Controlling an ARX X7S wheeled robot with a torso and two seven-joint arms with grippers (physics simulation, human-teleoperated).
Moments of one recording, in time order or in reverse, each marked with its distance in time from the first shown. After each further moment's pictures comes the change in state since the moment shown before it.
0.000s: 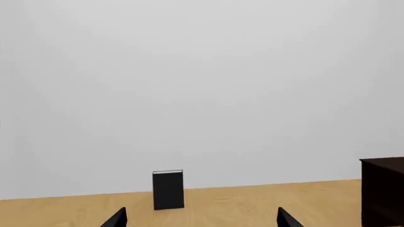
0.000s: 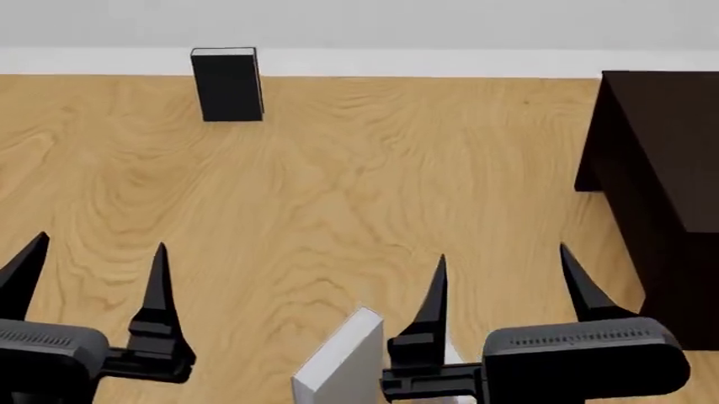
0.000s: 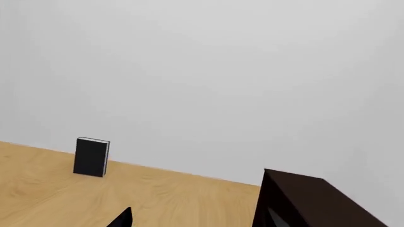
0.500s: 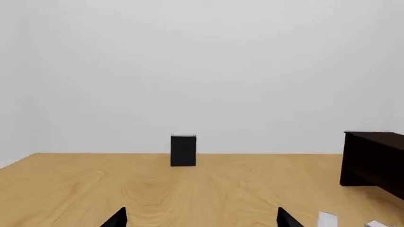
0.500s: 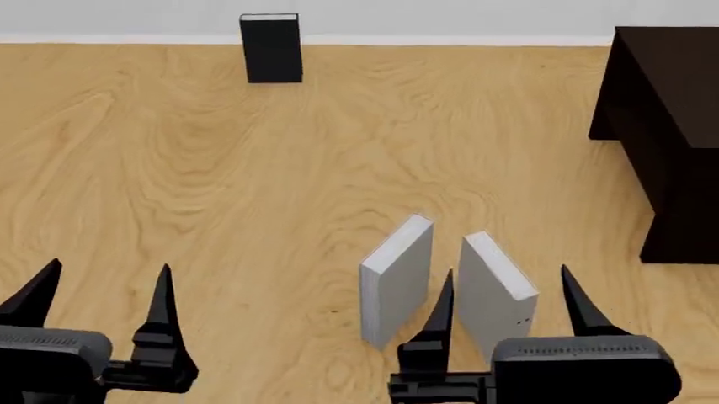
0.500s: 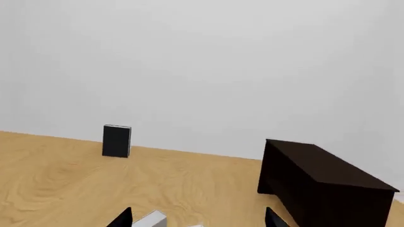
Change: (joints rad) left arm 0.015 0.043 -0.053 -0.080 -0.022 -0.001 0.043; right arm -0.023 -0.049 0.038 0.152 0.006 -0.139 0.000
